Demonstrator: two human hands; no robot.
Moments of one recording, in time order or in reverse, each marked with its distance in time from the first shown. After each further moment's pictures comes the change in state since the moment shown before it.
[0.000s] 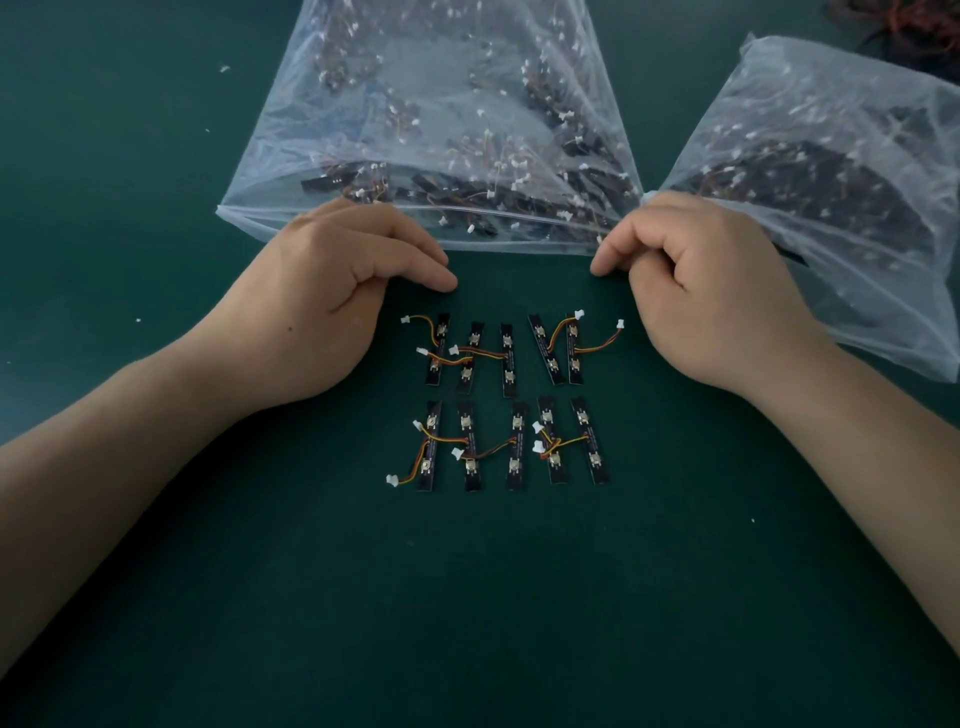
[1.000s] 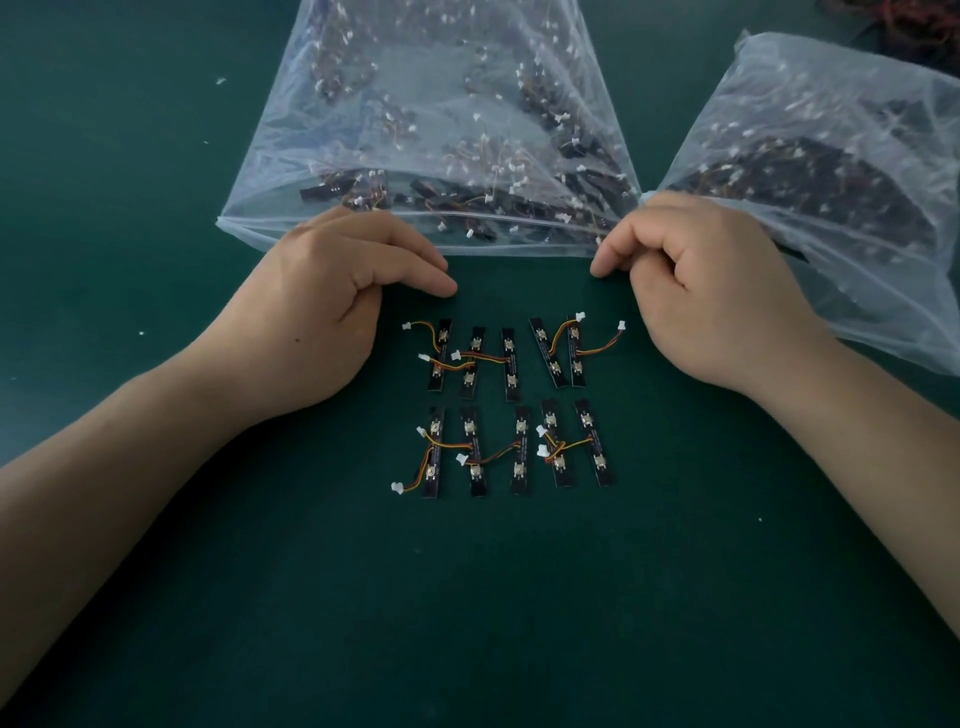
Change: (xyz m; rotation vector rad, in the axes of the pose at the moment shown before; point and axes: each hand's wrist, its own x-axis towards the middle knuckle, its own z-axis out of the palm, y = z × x) left_hand 0.001 -0.001 0.001 0.015 0.016 -0.015; right_hand 0.001 -0.001 0.000 -0.003 -0.004 0.012
